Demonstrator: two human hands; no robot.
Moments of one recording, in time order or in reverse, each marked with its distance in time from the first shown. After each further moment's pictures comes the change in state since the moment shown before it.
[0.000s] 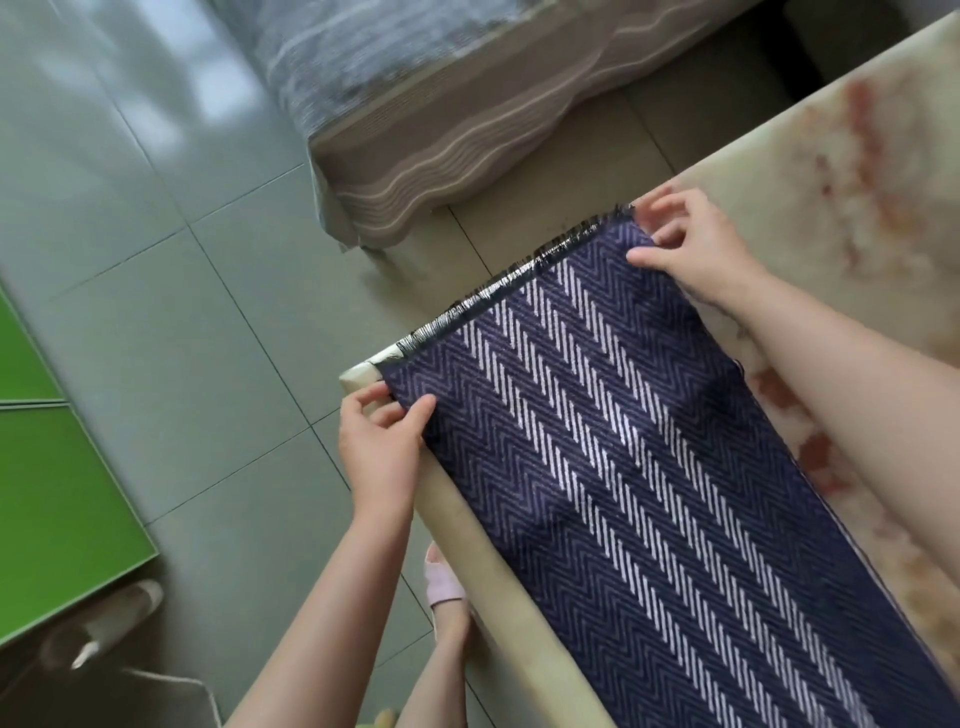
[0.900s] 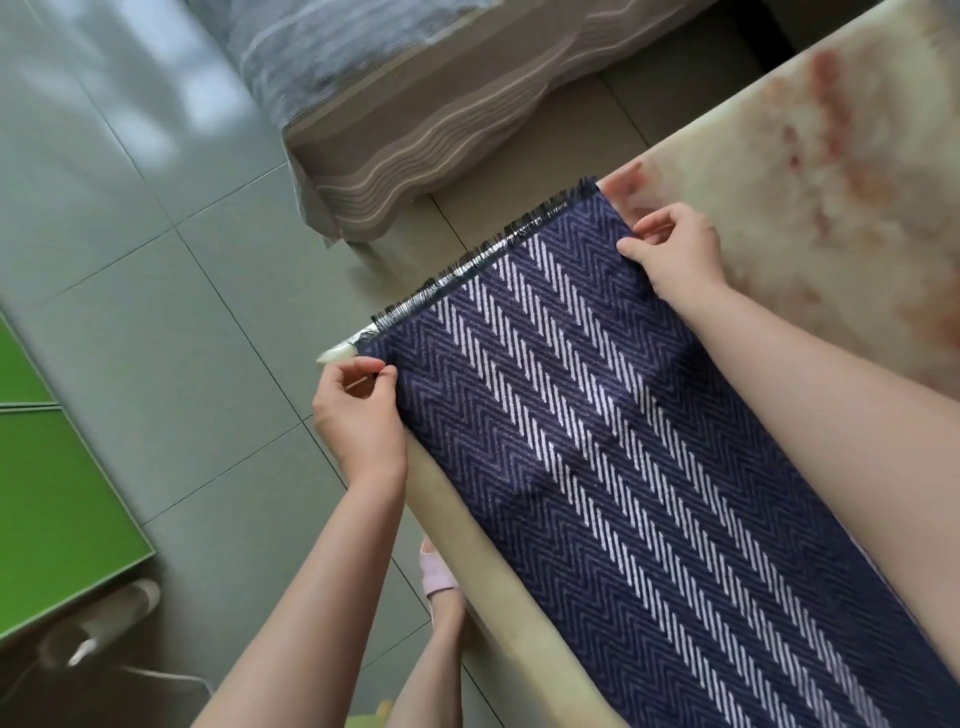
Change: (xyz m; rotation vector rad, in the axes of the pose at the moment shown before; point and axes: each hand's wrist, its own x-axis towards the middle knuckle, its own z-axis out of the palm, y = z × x) left_hand -0.002 0.001 0.013 0.075 0.209 0.215; right_hand -0.010 0.032 0.017 0.059 0.261 0.071
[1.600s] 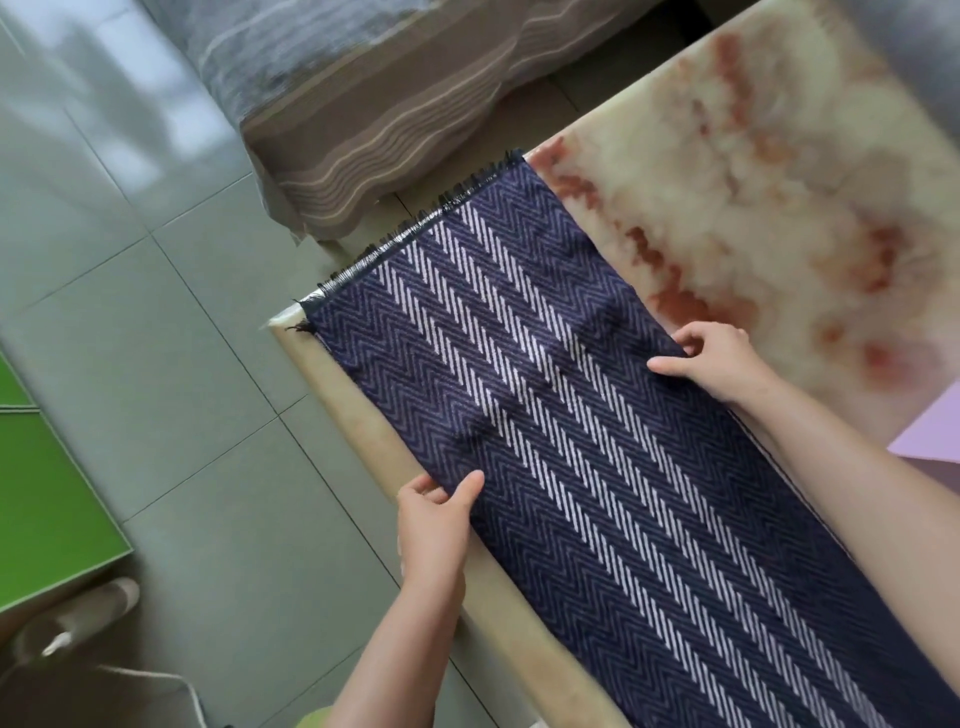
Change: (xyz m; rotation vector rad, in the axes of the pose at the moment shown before) left_hand -0.153 -0.061 -0.014 0.095 -0.453 -0.481; right_hand -0.099 0.134 -0.085 -0.225 -0.330 0.157
